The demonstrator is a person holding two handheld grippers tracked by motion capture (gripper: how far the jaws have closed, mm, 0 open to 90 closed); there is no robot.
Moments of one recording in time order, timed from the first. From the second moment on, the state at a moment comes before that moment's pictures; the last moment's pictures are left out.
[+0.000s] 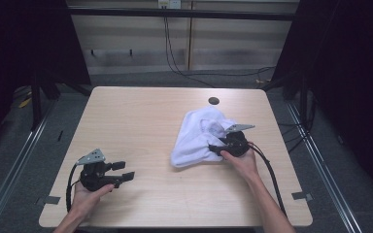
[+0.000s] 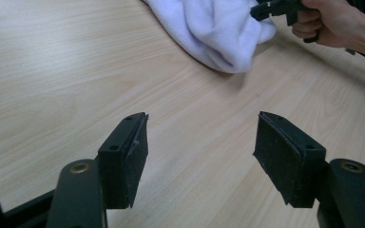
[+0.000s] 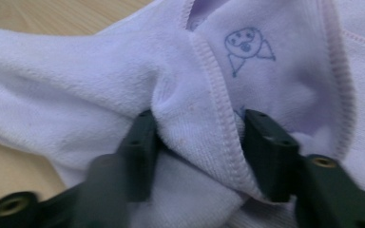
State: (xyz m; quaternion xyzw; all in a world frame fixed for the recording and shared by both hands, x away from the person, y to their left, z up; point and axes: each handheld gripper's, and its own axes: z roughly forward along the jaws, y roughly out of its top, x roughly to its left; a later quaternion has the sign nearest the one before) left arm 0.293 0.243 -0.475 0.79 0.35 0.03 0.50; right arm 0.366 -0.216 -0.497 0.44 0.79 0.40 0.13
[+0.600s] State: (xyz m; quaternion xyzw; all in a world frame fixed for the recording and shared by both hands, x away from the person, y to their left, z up) left arm 0.286 0.219 -0.471 0.81 0.32 -0.01 0.49; right arm 0.273 -0.196 -0.491 0.35 0.84 0.41 0.06
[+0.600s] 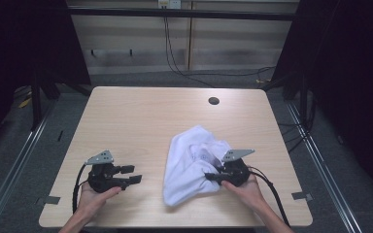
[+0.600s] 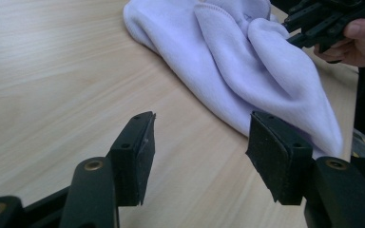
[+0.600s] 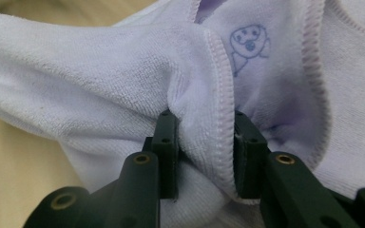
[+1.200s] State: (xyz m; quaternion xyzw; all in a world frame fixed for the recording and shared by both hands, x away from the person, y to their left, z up) left arm 0.316 0.126 -0.464 0.83 0.24 -0.06 0.49; right arm 0.263 -0.206 -0.444 0.34 0.81 0.46 0.08
